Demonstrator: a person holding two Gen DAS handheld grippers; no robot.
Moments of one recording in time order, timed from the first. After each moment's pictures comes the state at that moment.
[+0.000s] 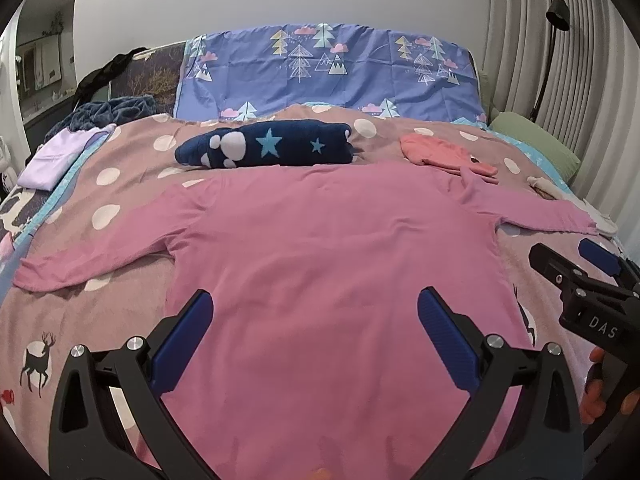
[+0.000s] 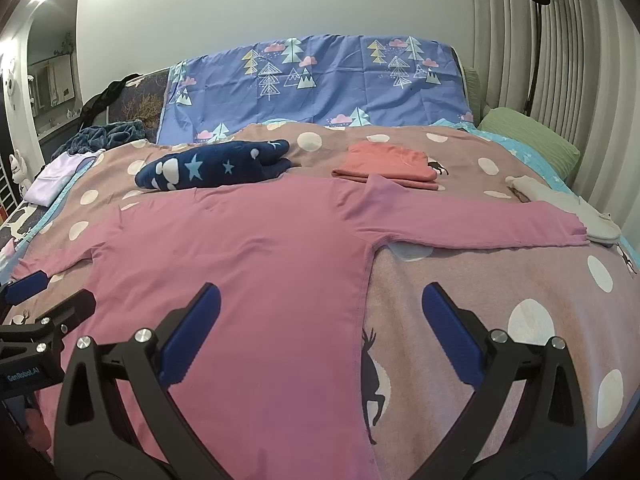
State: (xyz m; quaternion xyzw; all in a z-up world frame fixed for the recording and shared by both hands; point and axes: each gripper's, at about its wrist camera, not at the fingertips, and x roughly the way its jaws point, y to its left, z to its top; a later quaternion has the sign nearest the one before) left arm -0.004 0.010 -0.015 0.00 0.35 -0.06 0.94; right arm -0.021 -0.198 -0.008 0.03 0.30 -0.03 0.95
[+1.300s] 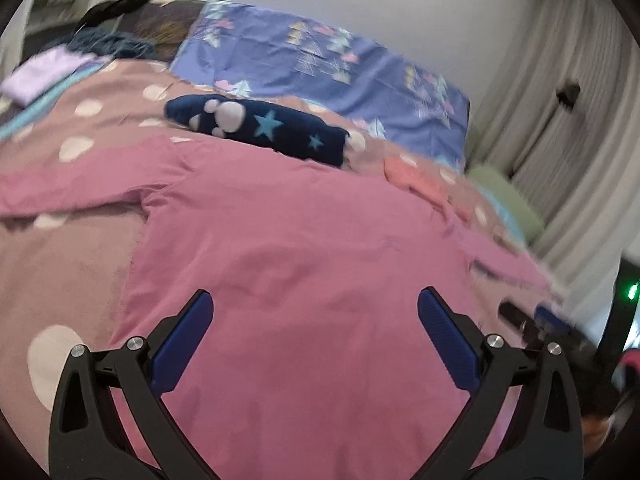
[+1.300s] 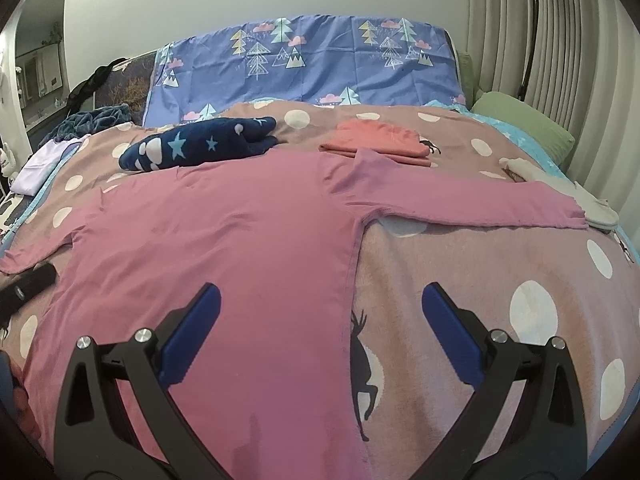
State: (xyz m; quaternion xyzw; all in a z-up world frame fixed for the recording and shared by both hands) left arm 0.009 0.064 -0.049 -0.17 0.34 -0.10 0.92; right arm -0.012 -0.200 -0.032 0.02 0.34 -0.04 0.94
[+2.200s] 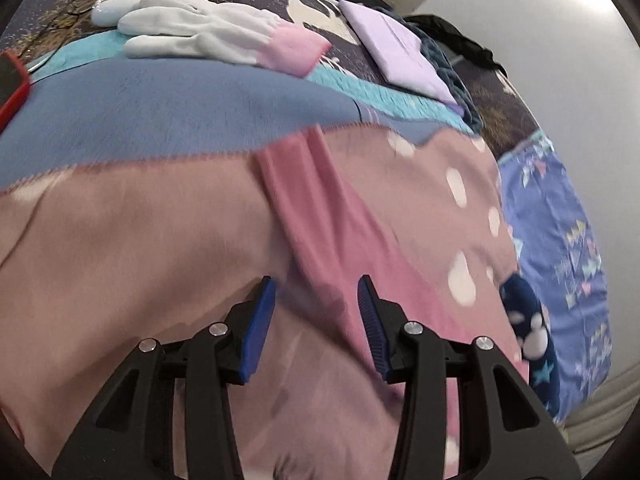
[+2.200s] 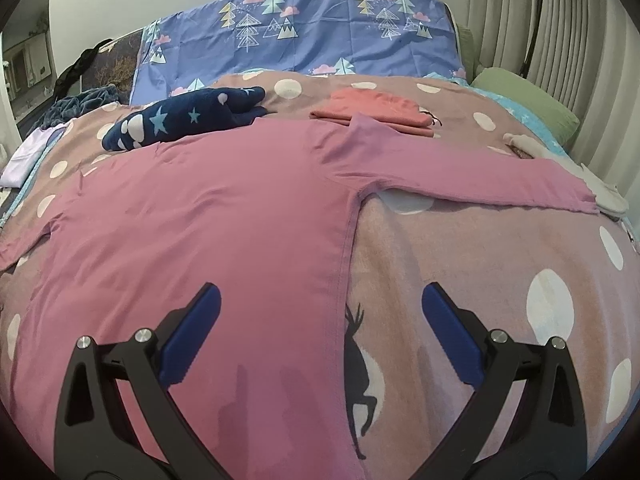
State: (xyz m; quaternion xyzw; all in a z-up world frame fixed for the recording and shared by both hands) left arm 0.026 0.461 -0.115 -0.44 0.28 0.29 0.80; right arm 0.016 -0.207 -0.056 0.02 0.38 -0.06 0.92
